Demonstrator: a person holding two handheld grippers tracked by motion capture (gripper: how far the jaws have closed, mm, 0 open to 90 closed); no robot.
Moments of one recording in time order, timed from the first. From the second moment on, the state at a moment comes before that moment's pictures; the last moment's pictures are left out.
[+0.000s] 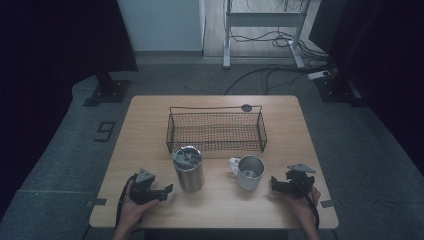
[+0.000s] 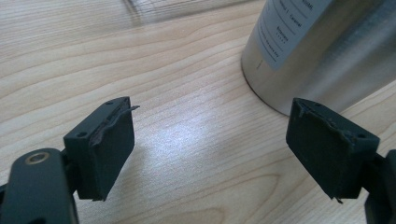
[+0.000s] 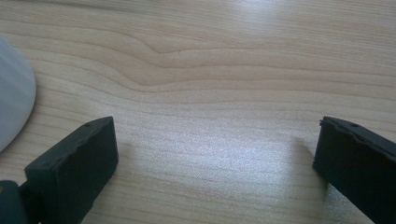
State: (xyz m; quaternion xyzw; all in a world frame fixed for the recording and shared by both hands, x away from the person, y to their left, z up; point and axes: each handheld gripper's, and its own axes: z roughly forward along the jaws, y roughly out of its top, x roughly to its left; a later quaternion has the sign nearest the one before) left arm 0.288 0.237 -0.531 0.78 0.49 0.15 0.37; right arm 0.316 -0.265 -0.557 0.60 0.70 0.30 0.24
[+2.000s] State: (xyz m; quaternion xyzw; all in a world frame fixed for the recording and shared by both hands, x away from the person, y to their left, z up) left arm 0.254 0.224 -0.460 0.77 0.41 0.15 0.47; right arm 0.318 -0.271 -0.557 0.60 0.70 0.30 0.25
